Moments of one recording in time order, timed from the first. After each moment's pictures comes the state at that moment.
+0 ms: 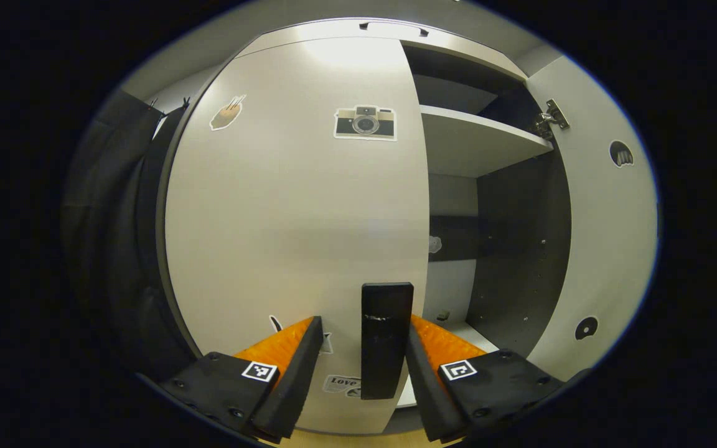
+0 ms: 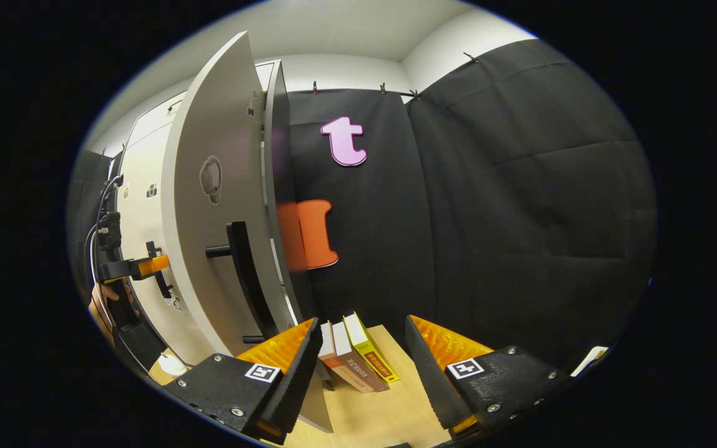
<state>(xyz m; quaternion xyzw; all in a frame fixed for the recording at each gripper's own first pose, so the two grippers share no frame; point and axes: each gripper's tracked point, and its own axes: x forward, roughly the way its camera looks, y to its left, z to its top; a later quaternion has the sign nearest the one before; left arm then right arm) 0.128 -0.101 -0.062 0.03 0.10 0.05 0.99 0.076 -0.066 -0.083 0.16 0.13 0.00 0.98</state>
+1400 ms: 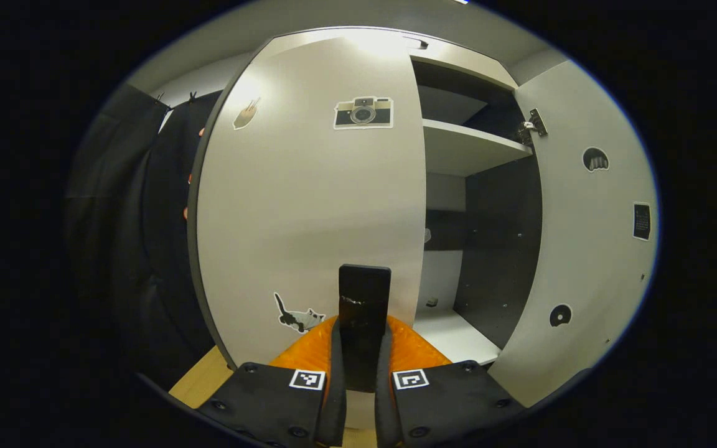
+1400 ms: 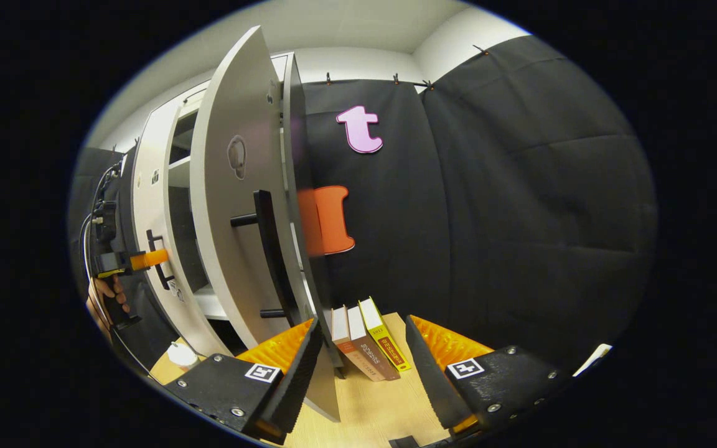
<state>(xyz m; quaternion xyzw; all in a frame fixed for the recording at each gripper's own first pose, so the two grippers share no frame) 0.062 -0.105 -0.057 0.00 0.12 0.05 0.99 0.058 -0.042 -0.094 0.17 0.15 0.05 0.97</state>
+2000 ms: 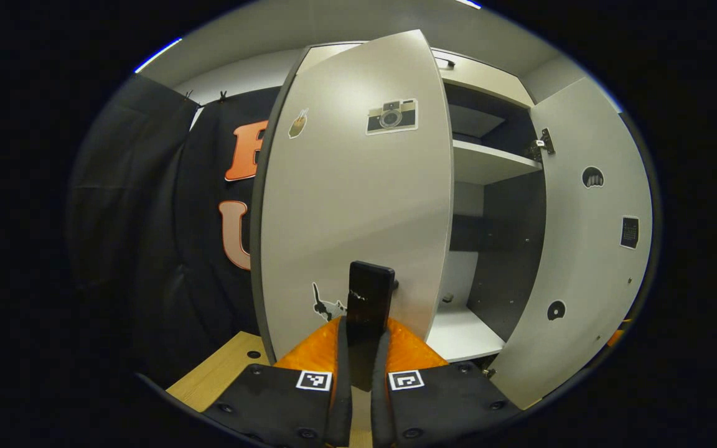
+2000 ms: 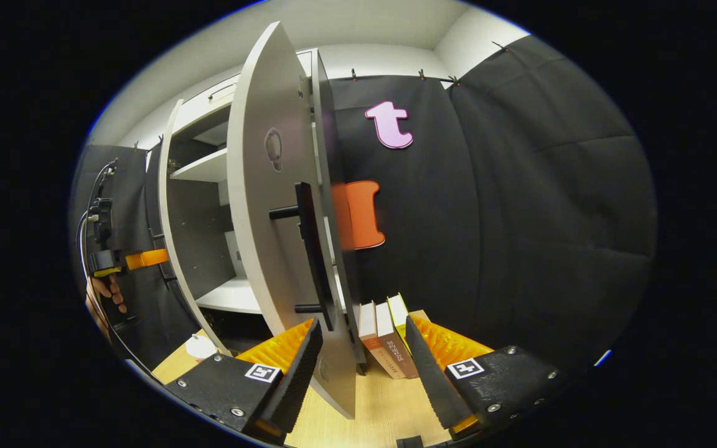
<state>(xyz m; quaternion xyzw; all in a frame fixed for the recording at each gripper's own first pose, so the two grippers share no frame) 0.003 -0.077 -0.042 -0.02 0.12 0.11 0.99 0.054 -0.013 -0.088 0.16 0.15 0.12 0.97</state>
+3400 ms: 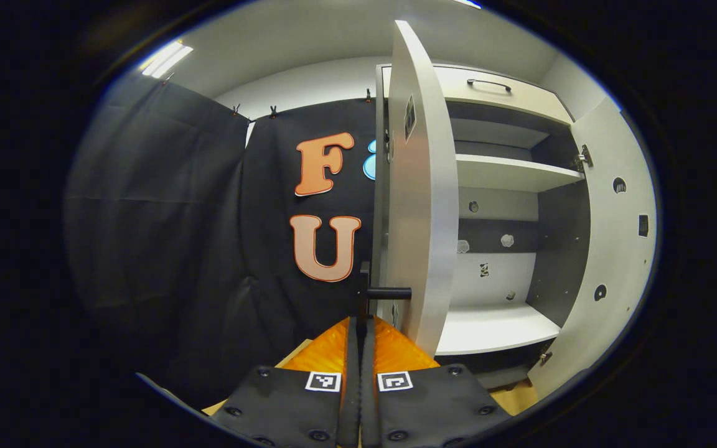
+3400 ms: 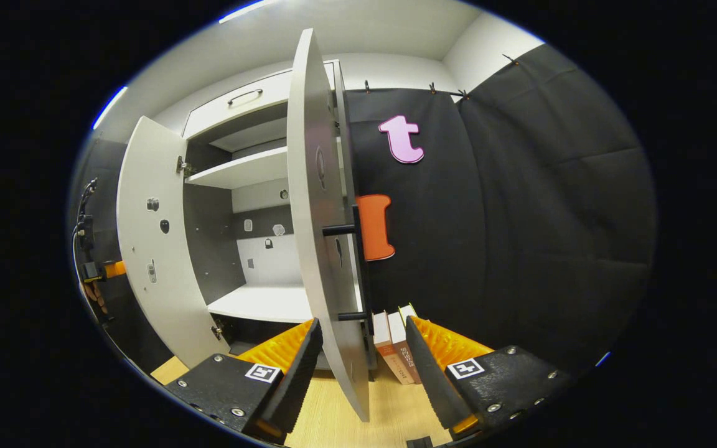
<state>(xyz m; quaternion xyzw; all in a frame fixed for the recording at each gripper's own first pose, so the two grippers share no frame) -0.082 0.038 -0.018 0.02 0.10 0.20 0.97 0.036 0.013 -0.054 0.15 0.11 0.12 0.97</state>
